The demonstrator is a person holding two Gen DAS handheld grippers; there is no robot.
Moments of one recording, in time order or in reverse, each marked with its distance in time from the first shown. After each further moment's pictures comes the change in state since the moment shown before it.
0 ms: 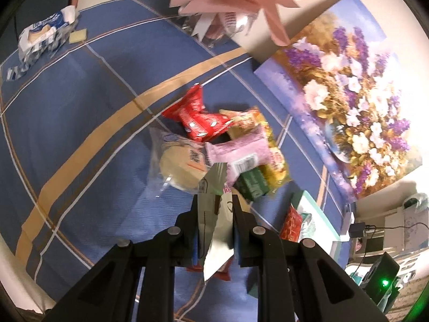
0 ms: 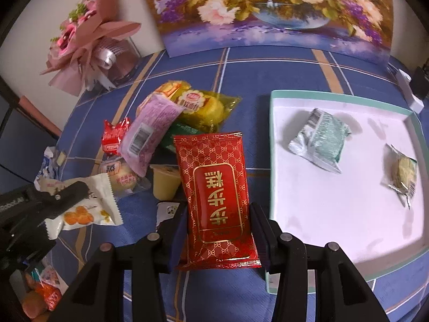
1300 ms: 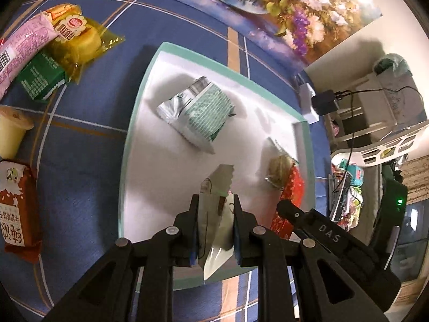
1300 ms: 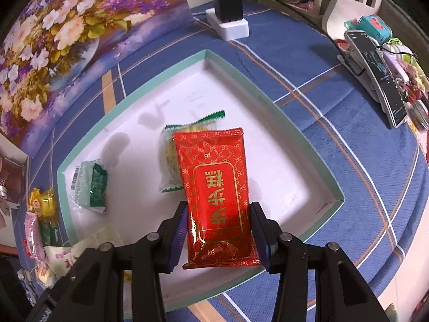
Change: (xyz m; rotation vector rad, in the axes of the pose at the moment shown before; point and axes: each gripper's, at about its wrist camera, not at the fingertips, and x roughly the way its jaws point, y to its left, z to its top) left arm 0.126 -0.159 -0.121 0.442 0.404 -0.214; right arm -0.036 -0.220 -0.021 0.582 0.014 -0.314
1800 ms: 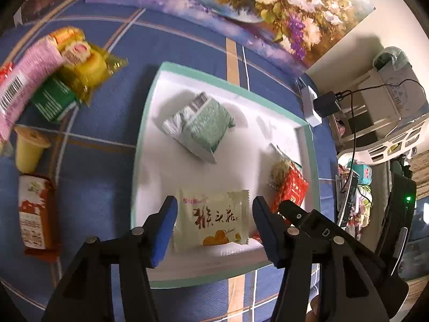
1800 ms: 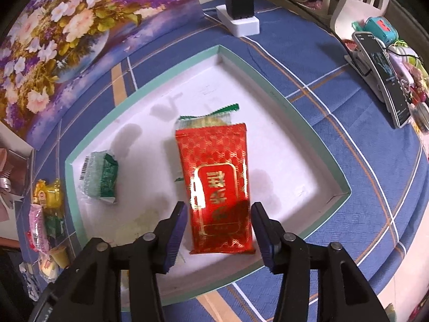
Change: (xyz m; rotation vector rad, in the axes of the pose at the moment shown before) left arm -0.021 -0.011 0.003 0.048 -0.060 0.074; right arm -0.011 0.011 -0.006 -0.026 0.000 0.030
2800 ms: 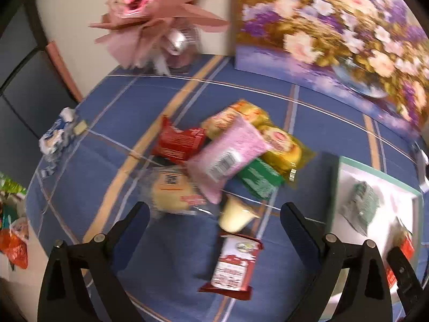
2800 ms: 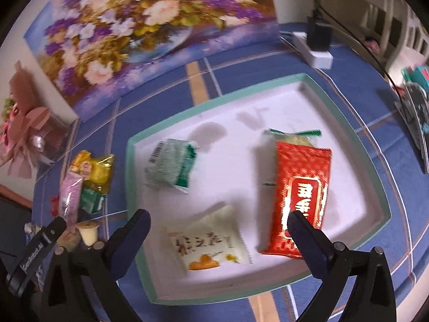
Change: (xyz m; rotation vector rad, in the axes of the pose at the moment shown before) left arm -0.098 0.082 0.025 -0.136 -0.299 0.714; right arm -0.019 0.066 -0.020 -0.245 -0.105 0.157
